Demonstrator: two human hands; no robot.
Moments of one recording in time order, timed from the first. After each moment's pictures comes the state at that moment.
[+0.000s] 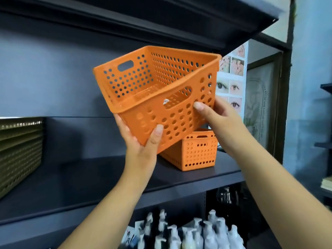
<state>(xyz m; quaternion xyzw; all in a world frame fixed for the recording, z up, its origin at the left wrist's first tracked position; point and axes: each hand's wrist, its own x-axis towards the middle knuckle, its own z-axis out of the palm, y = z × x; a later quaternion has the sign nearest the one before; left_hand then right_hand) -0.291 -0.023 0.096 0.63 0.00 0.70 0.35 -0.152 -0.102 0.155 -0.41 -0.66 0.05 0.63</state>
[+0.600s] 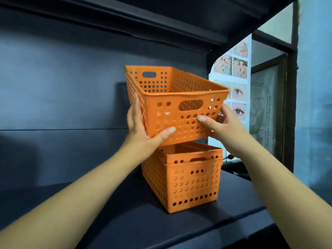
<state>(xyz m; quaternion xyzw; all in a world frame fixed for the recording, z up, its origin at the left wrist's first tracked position) -0.174 0.117 0.146 0.76 0.16 0.60 0.20 0.000 0.020 0.172 -0.41 -0.64 0.07 0.65</state>
